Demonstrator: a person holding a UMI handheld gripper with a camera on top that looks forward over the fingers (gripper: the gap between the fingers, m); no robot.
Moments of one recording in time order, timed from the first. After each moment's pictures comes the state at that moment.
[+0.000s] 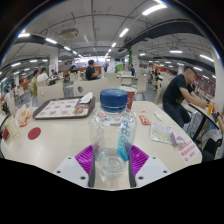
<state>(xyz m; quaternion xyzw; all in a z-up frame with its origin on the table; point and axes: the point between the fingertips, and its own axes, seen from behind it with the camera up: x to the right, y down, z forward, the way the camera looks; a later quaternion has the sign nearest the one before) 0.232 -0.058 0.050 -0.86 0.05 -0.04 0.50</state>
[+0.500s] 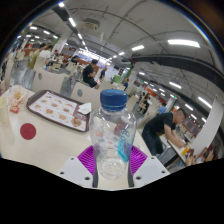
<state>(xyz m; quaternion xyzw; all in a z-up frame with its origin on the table) 0.179 -0.028 0.158 -0.83 -0.05 -0.25 0.50</state>
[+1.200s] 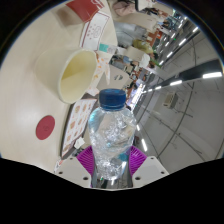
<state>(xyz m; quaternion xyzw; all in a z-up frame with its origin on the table) -0.176 0.068 0.203 -0.44 -0.58 -0.61 0.30</state>
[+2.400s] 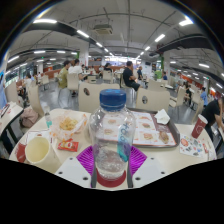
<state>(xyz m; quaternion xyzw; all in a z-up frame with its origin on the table) -0.136 0.086 0.075 -0.86 -0.09 0.02 0.50</state>
